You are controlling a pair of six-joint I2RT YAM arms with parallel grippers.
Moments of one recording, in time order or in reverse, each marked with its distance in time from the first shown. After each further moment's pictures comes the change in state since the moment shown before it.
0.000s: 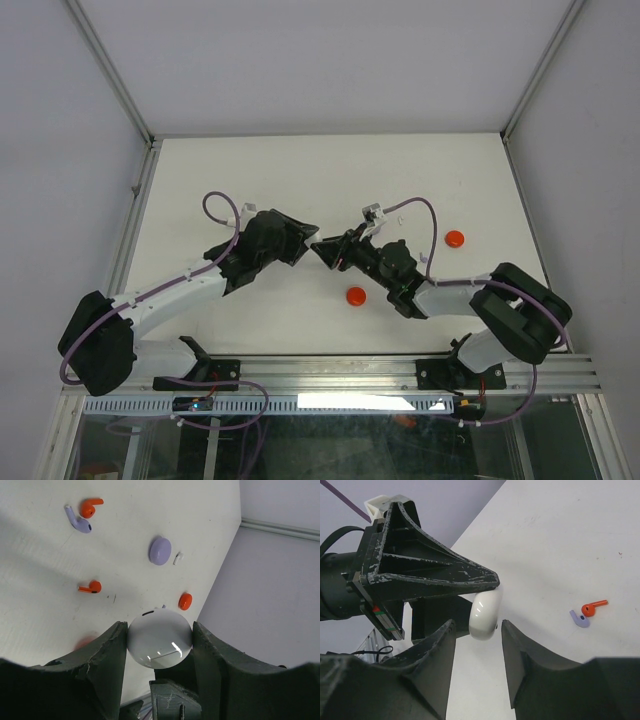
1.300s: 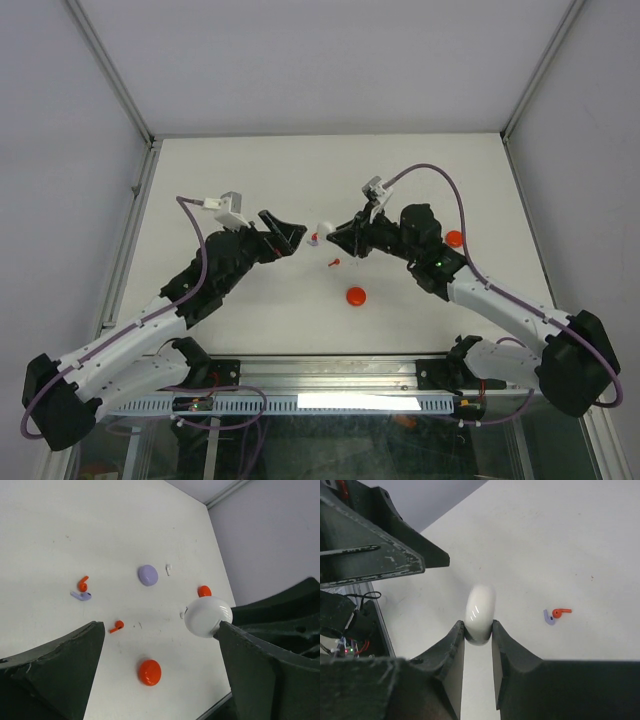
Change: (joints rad) left arm -0.006 -0.371 -0.146 0.134 -0.045 0.682; right arm -0.132 -0.335 0.225 -0.690 -0.308 -0.321
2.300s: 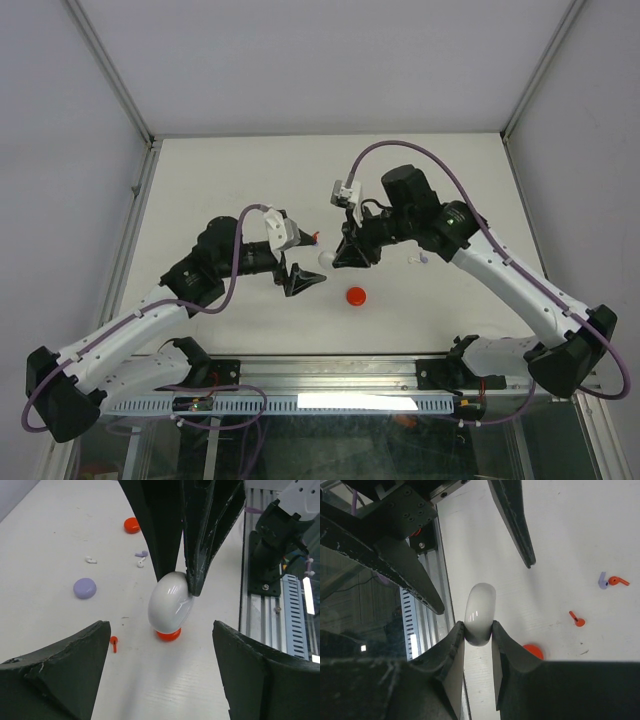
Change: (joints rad) left arm 0.000 0.025 0.118 -0.031 0.783 1.016; right arm 0.014 0.104 0.621 -1.076 -0.344 -0.498
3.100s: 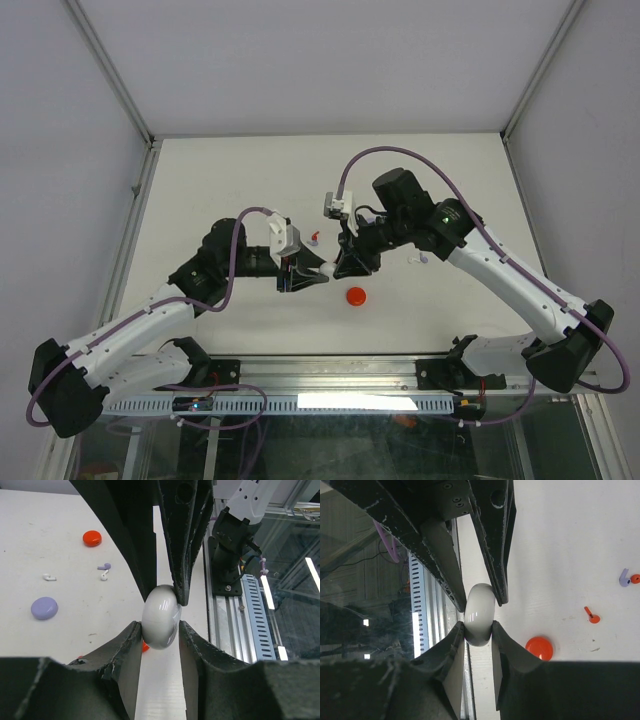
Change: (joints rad) left arm 0.001 0.047 -0.044 0.119 0.215 -0.050; right arm 0.057 0.039 0.066 -0.152 -0.012 -0.102
